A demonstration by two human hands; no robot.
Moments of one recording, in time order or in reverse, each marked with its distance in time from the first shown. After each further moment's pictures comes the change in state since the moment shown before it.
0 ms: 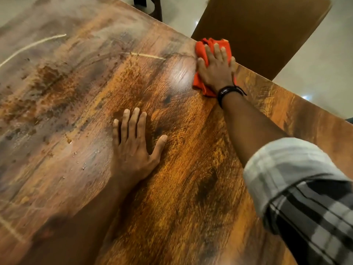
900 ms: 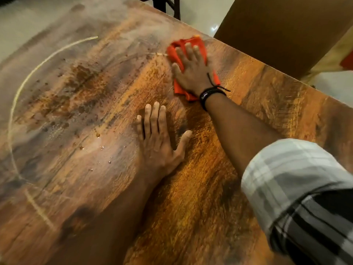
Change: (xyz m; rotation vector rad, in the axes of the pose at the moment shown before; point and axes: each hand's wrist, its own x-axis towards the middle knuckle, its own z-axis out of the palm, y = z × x) left_hand 0.001 0.002 0.008 -0.041 0.173 -0.005; right_hand -0.022 -0.108 0.034 -0.067 -0.041 -0.273
